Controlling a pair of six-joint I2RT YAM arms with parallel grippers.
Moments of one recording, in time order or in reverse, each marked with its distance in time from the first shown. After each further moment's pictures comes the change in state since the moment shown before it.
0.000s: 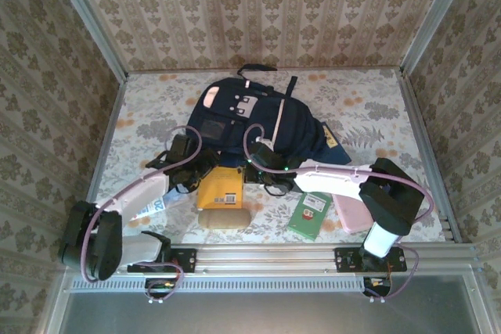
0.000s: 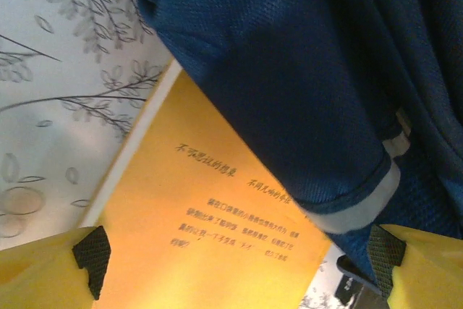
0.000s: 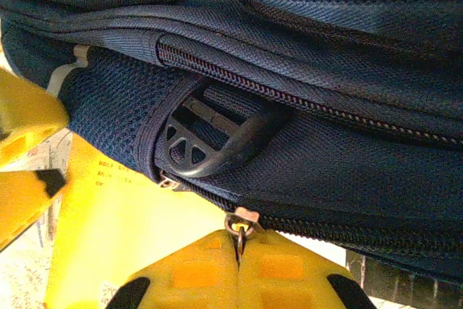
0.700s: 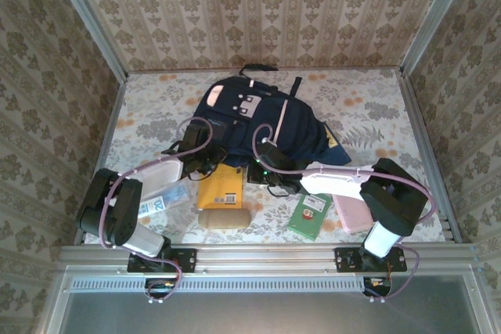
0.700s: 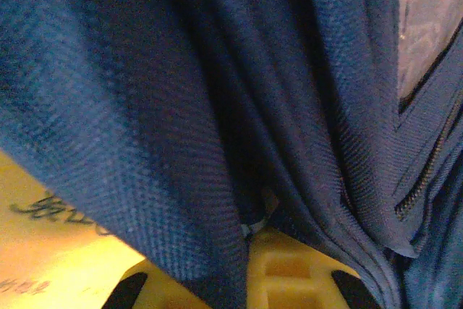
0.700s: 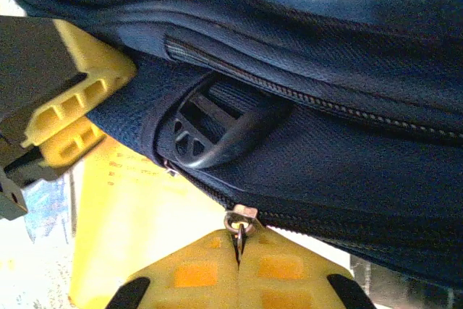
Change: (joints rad) left arm -0.026 0.241 0.114 0.241 0.043 -0.134; right arm -0.058 -0.021 -0.129 0.172 -0.093 0.045
